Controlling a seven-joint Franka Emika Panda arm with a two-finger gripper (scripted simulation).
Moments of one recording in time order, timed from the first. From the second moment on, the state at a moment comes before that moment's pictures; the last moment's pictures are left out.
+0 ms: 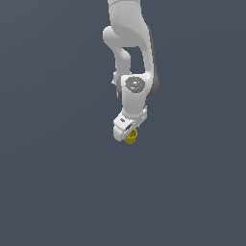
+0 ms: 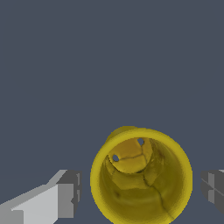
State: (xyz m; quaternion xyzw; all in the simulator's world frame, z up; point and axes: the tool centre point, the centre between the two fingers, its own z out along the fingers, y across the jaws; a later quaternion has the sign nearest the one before) arm -0.058 0.040 0.078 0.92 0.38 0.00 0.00
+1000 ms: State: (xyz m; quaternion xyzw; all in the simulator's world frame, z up) arm -0.058 0.039 0.047 0.92 0.38 0.00 0.00
